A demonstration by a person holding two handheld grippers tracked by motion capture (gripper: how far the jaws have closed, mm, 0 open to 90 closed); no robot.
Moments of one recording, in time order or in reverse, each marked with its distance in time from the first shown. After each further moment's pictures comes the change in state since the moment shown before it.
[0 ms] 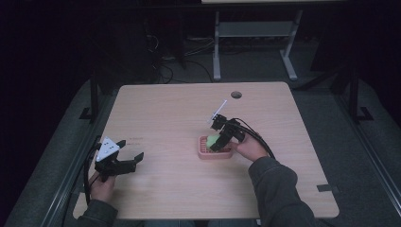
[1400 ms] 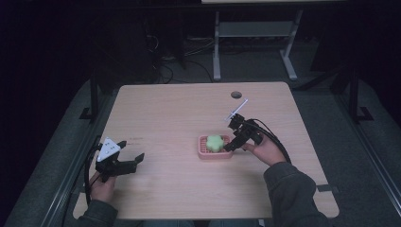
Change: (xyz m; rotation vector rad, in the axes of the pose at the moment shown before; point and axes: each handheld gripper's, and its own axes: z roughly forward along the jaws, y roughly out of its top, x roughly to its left) left arm -0.001 -0.001 0.001 0.008 -0.003 0.005; right arm -0.009 -0.040 -0.034 -0.052 -0.013 0.071
